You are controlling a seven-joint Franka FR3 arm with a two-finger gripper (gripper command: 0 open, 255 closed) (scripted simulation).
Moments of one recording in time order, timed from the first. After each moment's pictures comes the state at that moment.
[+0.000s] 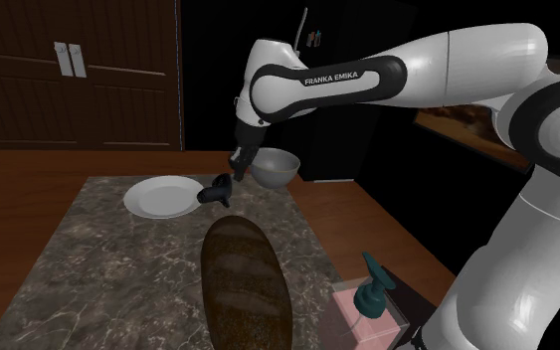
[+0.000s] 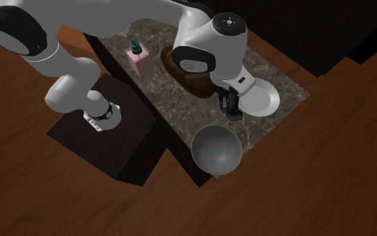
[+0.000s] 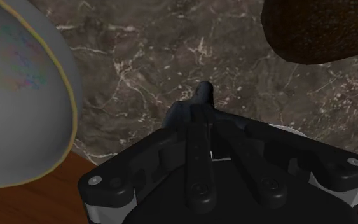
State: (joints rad) arm 0.13 0.04 0.22 -1.89 0.04 2.06 -0.15
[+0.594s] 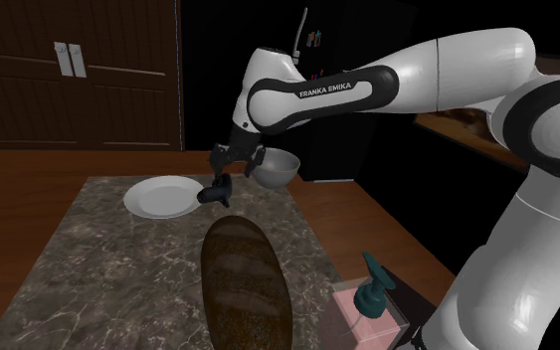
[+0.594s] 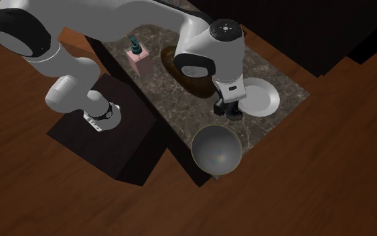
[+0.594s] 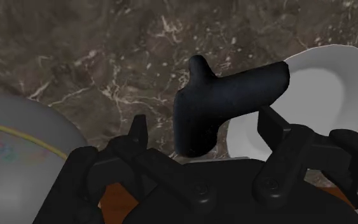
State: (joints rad) arm 0.14 0.06 0.22 -1.92 0.03 2.20 0.42
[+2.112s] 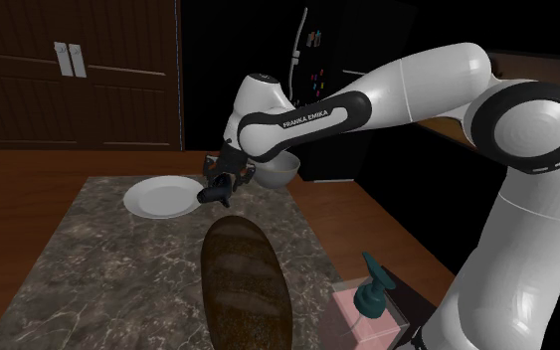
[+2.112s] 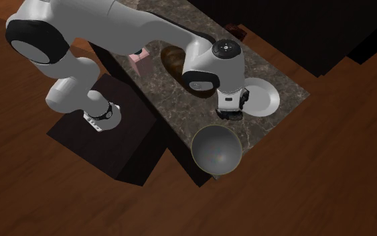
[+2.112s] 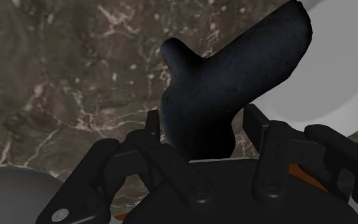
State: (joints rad) arm 0.17 0.17 0.20 -1.95 -0.04 2.40 0.84
